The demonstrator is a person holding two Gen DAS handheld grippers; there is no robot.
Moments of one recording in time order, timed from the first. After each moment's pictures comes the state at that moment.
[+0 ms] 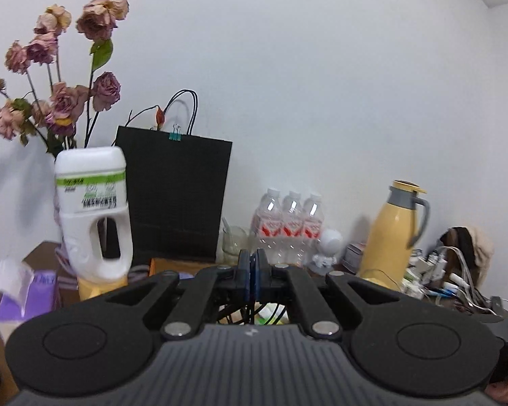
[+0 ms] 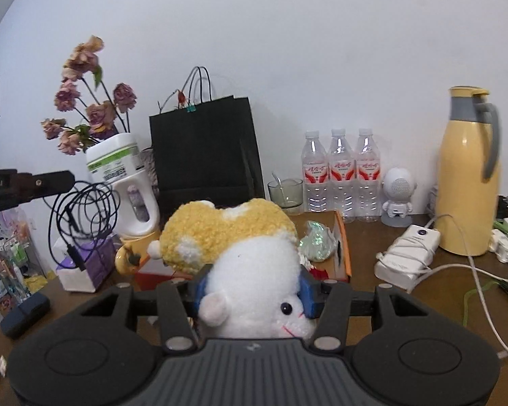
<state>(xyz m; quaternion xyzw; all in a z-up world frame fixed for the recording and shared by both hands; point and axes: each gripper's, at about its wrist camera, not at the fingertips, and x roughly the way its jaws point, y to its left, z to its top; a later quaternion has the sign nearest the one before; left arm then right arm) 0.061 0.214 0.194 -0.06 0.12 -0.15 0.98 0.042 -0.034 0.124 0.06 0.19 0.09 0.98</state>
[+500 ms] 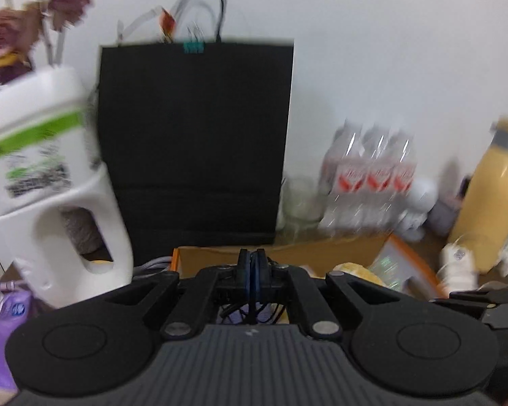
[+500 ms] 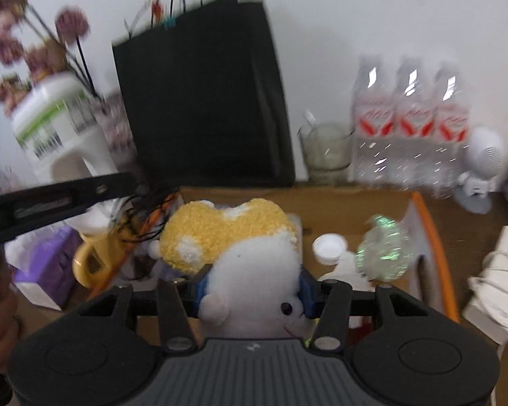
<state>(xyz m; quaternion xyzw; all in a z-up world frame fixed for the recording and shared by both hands) 0.268 0.192 0.129 0.01 0.25 -0.08 0.96 0.264 0.015 0.091 0.05 0.34 0.12 0.93</state>
